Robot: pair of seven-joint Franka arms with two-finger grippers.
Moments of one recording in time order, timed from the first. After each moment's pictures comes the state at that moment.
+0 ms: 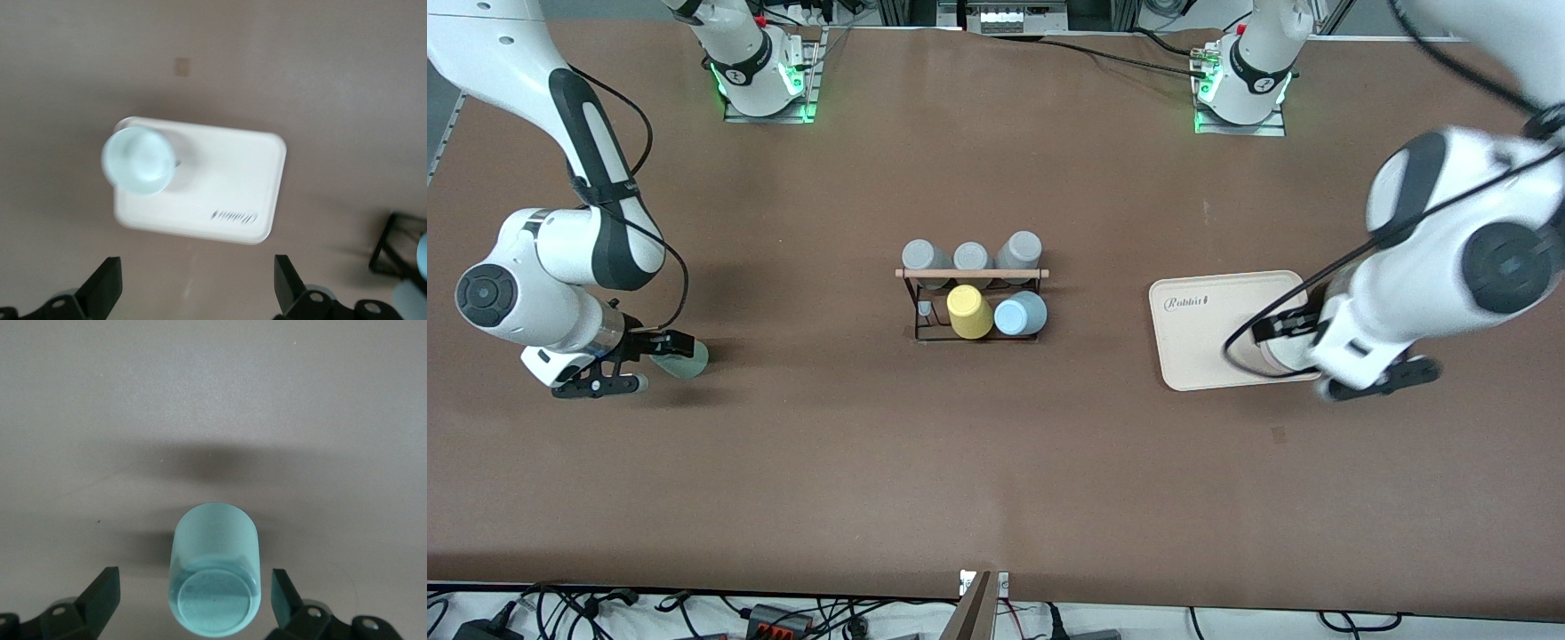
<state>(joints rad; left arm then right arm) -0.03 0.38 -0.16 -1.29 0.05 1.48 -0.41 -0.09 0.49 0.02 -1.87 -0.05 2.31 -0.13</state>
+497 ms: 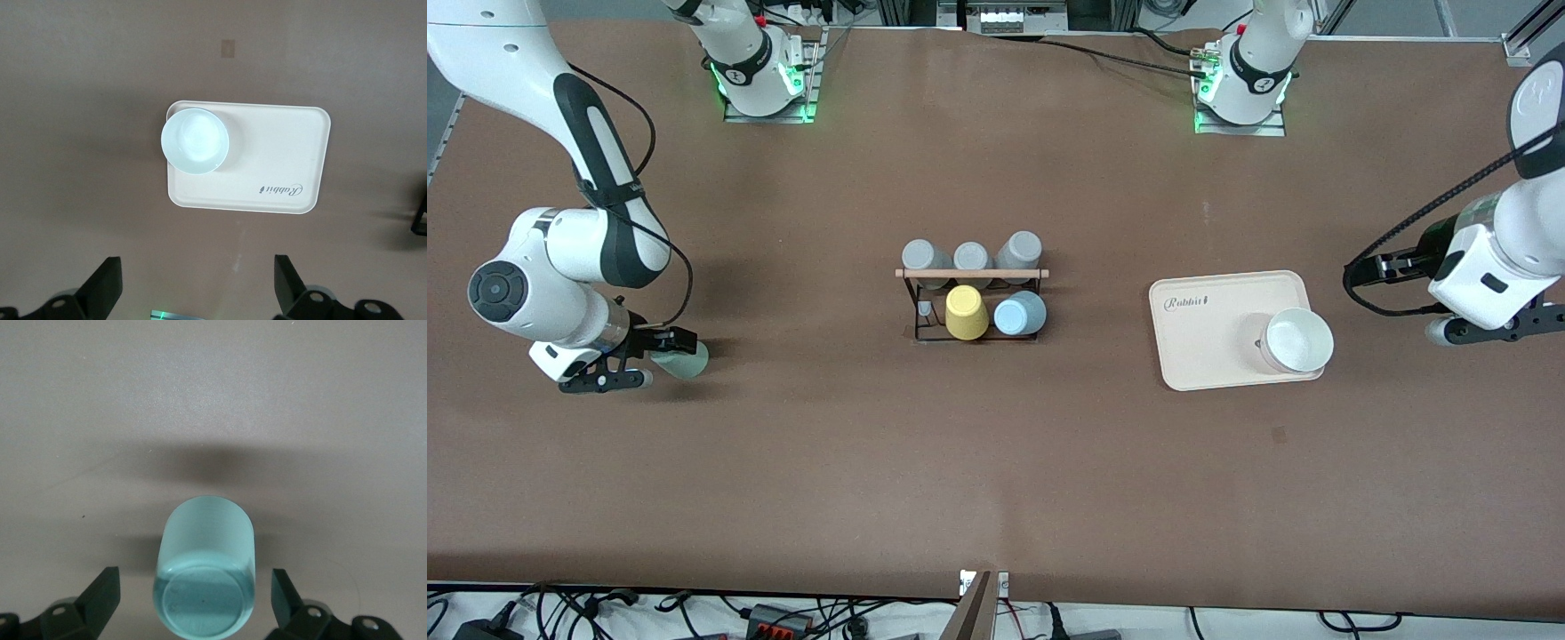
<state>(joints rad) 0.09 0.27 -0.16 -1.41 0.05 1.46 -0.23 -0.10 0.49 0.02 -1.89 -0.05 2.34 -0.14</state>
